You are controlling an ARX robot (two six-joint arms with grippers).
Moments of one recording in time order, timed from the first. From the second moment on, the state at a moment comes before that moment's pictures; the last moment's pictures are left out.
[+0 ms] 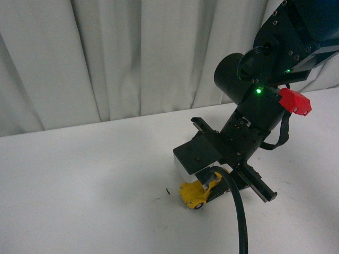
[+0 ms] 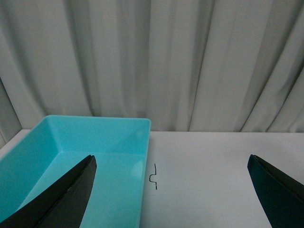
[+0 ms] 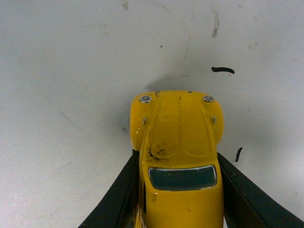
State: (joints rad) left arm 0.00 0.01 0.01 0.00 0.00 0.00; right arm 0.08 2.16 1.26 -0.57 -0.40 -1.73
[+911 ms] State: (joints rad) left arm 0.00 0.01 0.01 0.00 0.00 0.00; right arm 0.14 2.22 1.38 -0.57 -0.42 -1.56
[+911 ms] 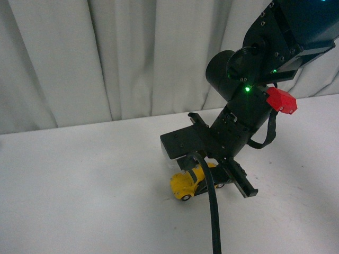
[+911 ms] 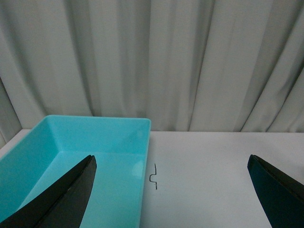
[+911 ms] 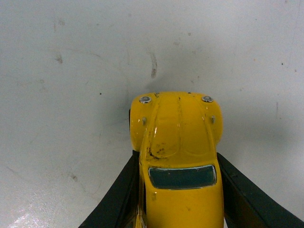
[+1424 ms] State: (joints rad) left arm 0.00 0.01 0.01 0.00 0.00 0.00; right arm 0.13 2.20 1.31 -0.50 -0.43 -1.52
